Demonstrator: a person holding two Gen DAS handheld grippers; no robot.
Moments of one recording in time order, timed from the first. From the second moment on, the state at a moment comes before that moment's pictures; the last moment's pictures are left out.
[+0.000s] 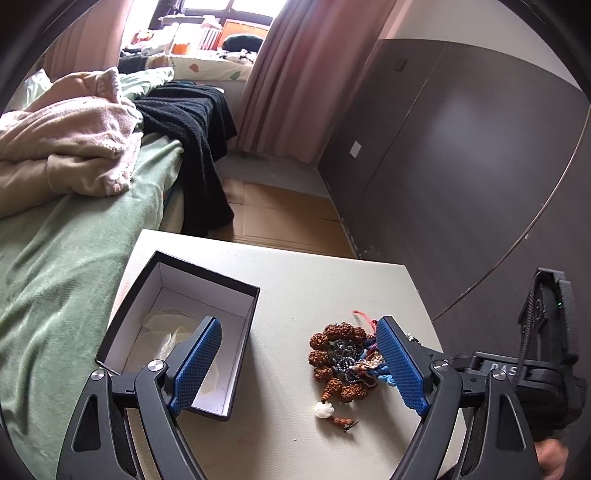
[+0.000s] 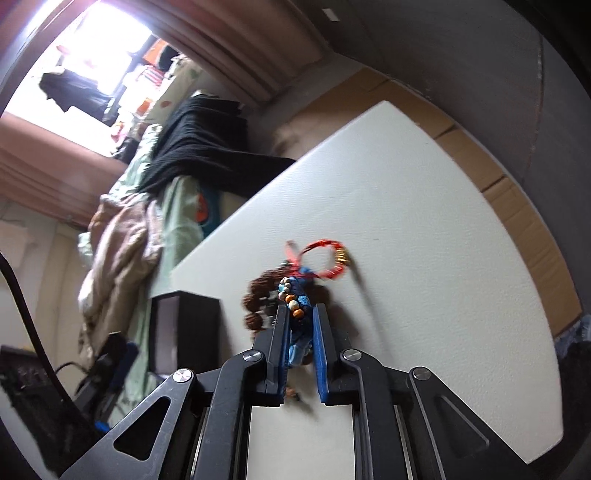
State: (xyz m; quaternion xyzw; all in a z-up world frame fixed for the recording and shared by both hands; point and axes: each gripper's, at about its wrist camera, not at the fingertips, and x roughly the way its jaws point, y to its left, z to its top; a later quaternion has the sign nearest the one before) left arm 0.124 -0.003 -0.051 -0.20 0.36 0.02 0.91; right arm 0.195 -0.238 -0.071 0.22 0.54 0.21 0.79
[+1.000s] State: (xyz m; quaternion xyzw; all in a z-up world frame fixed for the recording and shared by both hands) left arm 0.171 -0.044 -0.101 -0.15 0.45 0.01 0.88; right arm 0.185 -0.277 -0.027 0.28 0.48 0.24 0.80
